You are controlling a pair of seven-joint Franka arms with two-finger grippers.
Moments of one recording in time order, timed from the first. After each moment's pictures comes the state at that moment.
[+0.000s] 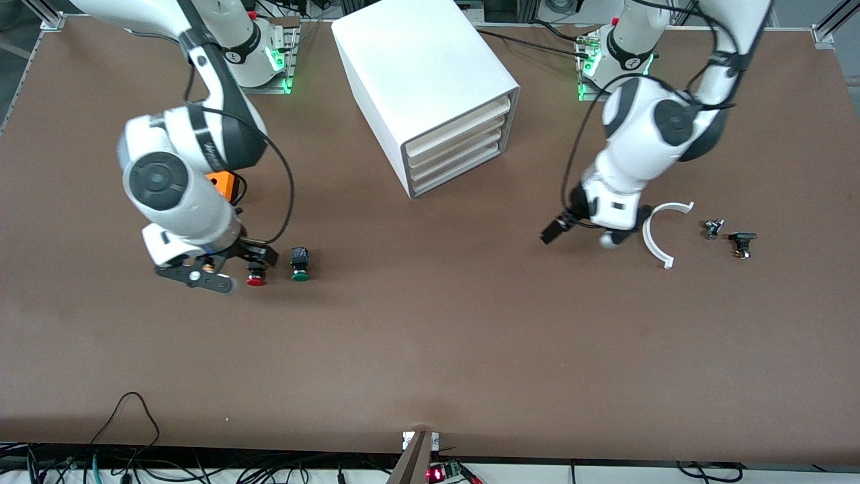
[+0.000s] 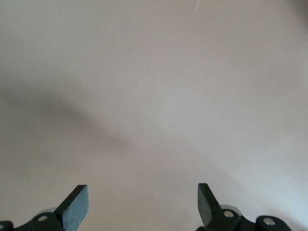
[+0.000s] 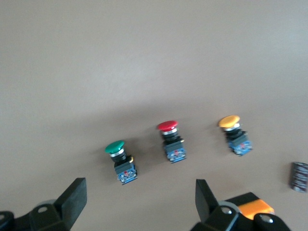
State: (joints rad) left arm 0.05 0.15 -0.38 -2.14 -0.18 2.49 -0.84; right arm 0.20 0.41 0.11 -1.53 -0.19 1.89 0.63
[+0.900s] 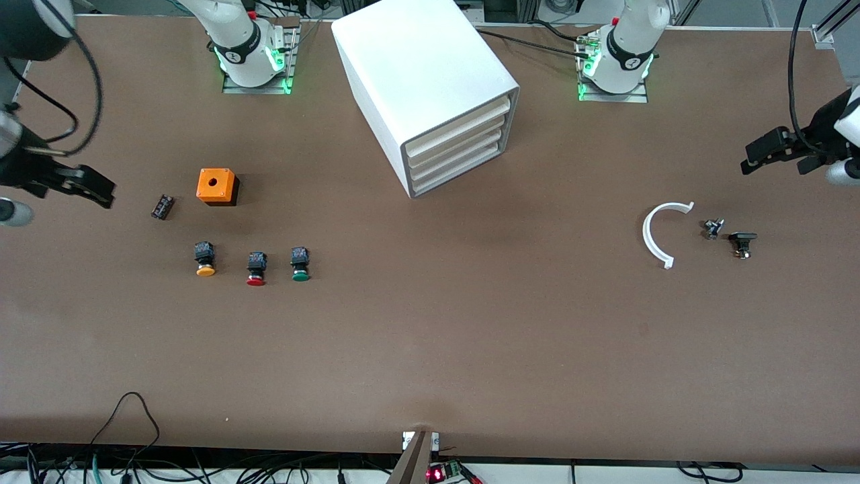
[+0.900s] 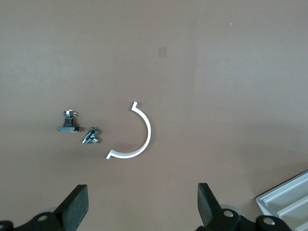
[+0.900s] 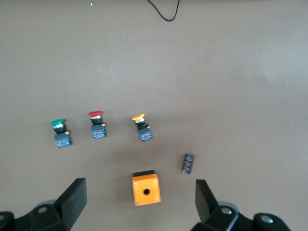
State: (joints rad) left arm 0.06 -0.04 -0.01 -1.69 -0.02 1.61 0.03; right arm -0.05 0.16 0.10 -1.39 -0.17 1.56 0.11
